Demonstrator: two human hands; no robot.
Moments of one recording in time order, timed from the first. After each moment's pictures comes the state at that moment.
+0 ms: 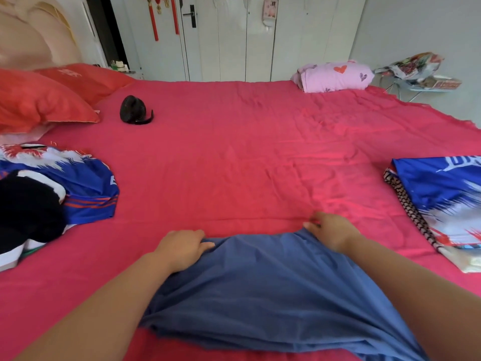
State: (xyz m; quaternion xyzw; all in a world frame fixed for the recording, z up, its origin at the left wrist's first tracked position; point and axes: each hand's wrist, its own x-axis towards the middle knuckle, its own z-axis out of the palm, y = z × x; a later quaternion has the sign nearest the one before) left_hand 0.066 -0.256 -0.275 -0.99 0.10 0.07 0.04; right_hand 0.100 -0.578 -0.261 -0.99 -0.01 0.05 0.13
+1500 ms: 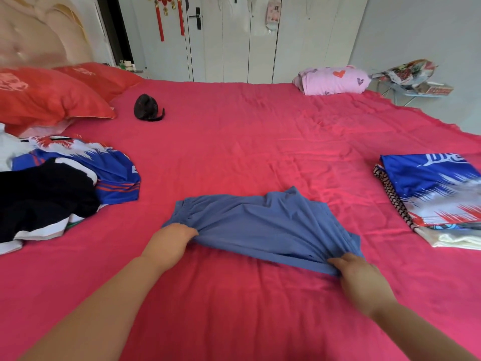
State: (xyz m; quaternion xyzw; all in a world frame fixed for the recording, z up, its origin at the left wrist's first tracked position) left_hand -0.013 -0.200 -0.270 -0.98 0.19 -0.07 -0.04; right_hand -0.068 -0.591 -0.272 -1.00 -0.06 0.00 0.01
